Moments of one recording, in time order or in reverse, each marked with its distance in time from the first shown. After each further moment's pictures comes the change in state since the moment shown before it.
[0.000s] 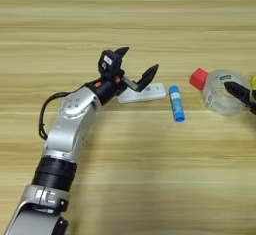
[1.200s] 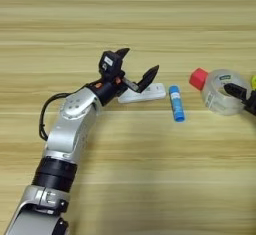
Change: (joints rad) left arm 0.004 0.000 -0.005 0.000 0.000 0.000 0.003; right arm -0.151 -0.002 0.014 0.352 -0.063 -0.072 -0.011
